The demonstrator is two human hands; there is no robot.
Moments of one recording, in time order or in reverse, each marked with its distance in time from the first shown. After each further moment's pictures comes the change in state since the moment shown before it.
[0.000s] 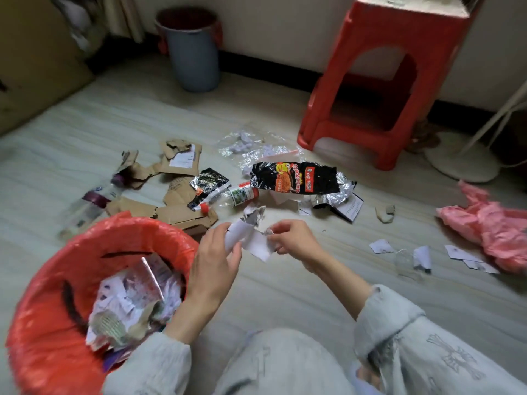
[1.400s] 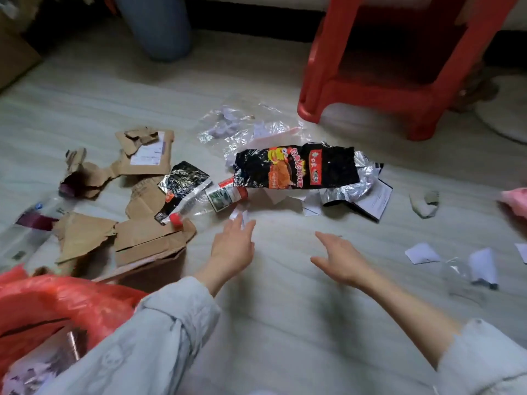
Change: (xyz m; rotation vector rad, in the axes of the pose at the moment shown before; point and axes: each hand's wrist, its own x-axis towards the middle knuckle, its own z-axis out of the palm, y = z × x) left_hand 0.134 -0.063 0.173 0.546 -0.684 0.034; right_hand 0.143 0.132 -0.062 -0.726 -0.129 0.070
